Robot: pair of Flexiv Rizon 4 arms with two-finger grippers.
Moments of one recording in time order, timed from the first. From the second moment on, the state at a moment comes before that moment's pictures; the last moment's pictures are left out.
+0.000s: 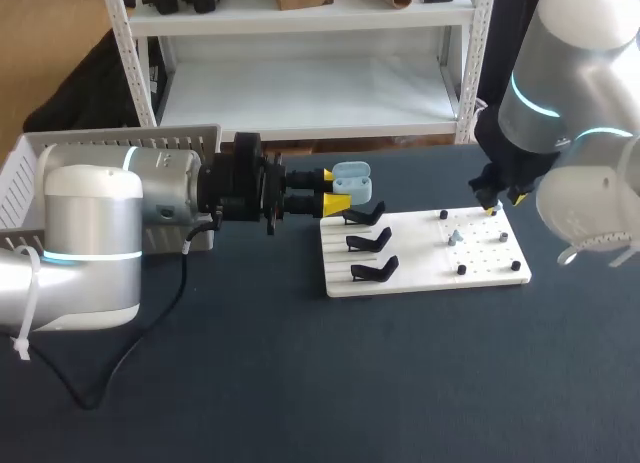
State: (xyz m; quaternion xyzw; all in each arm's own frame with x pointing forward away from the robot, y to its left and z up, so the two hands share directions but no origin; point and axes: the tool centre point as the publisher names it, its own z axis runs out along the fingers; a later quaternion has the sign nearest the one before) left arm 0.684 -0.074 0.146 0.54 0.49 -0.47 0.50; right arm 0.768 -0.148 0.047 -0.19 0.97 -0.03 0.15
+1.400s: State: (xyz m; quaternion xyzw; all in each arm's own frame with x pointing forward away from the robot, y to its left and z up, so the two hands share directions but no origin) left arm 0.684 -0.074 0.146 0.54 0.49 -0.47 0.50; right arm 0.782 -0.153 0.024 -0.15 0.97 -0.04 0.16
